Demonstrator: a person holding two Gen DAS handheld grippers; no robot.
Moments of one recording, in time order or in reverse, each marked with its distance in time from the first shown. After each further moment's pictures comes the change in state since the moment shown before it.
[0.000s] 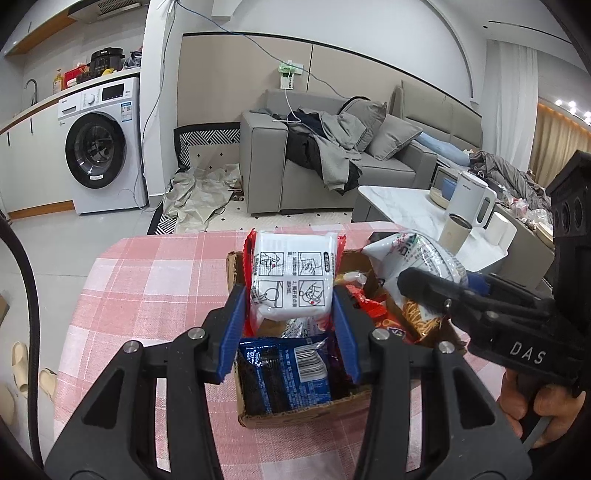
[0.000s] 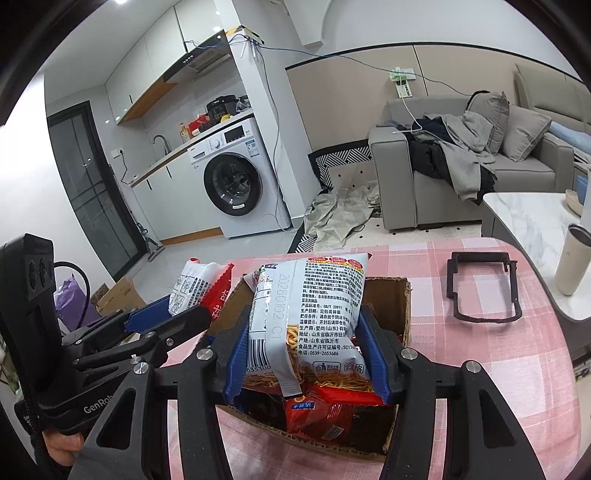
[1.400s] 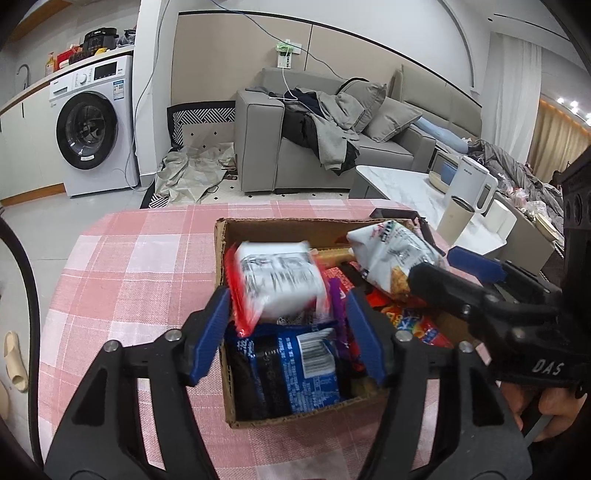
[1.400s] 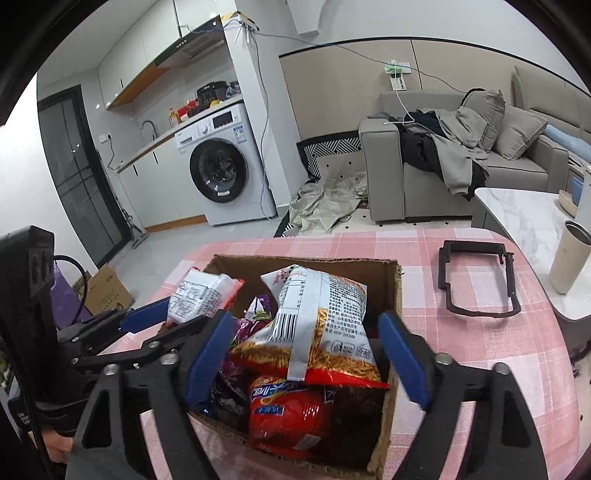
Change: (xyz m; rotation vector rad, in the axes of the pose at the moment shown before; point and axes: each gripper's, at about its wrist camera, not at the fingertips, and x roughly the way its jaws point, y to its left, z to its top) left arm 0.057 0.014 -0.021 -0.012 0.059 -0.027; right arm 0.022 -0.016 -0.011 -0.036 0.003 -0.053
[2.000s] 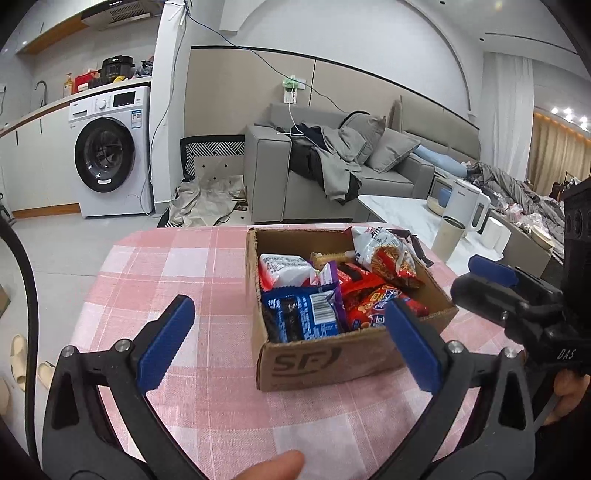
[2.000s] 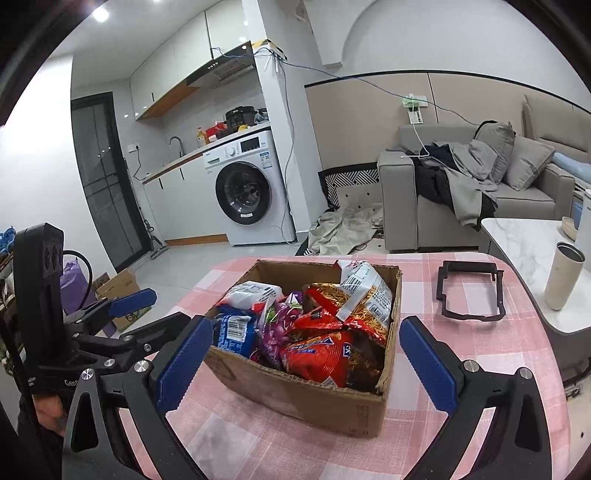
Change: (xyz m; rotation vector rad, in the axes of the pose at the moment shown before) left arm -0.103 0.014 -0.045 -0.006 -0.150 0.010; right arm -0.073 0.020 -0.036 -0.067 -0.123 0.067
